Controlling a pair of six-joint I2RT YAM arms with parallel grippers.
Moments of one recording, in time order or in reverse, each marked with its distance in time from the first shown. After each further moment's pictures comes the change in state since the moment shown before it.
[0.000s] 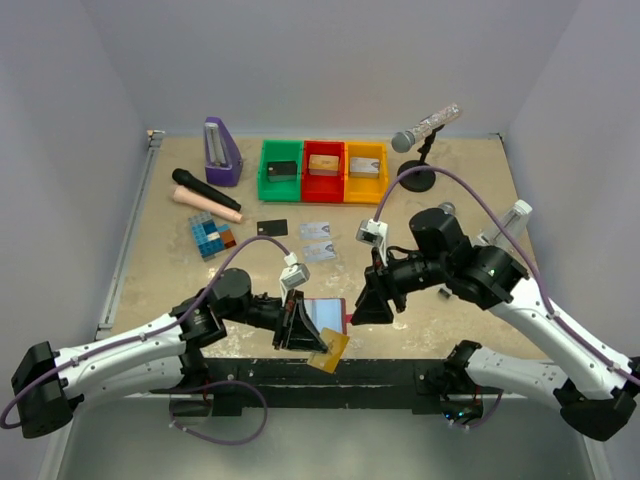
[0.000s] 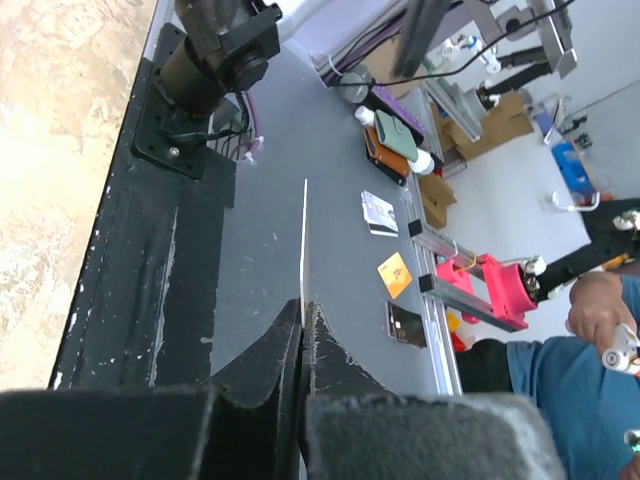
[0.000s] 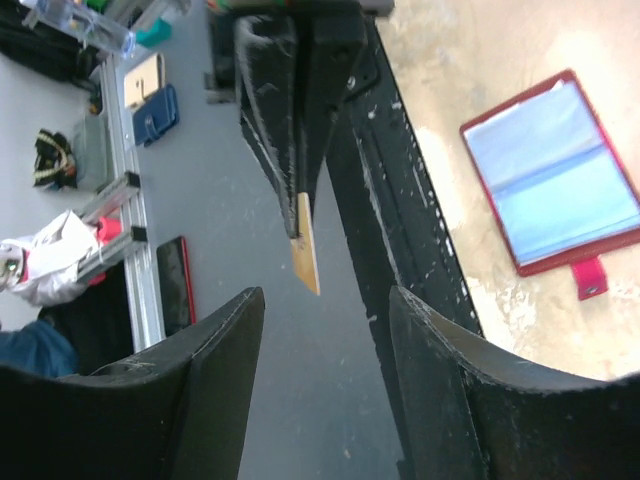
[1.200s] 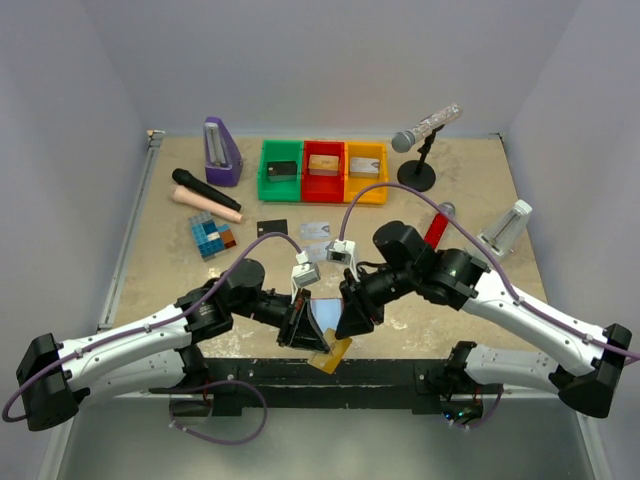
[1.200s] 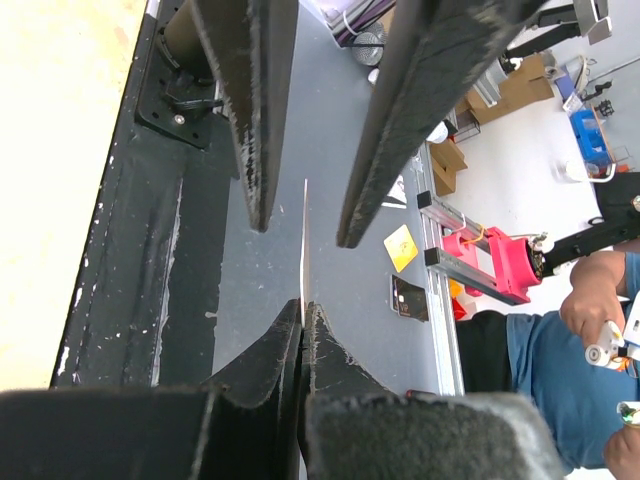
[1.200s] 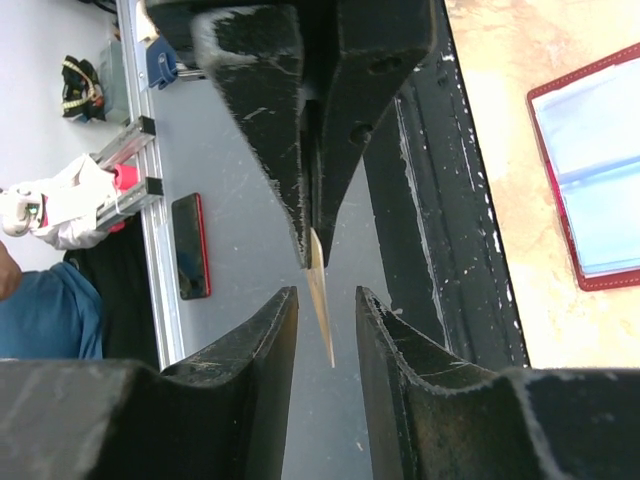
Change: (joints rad) left arm -0.002 0.089 0.152 -0.219 0.047 0.106; right arm 0.161 0.132 -0.071 0.104 -0.006 0.036
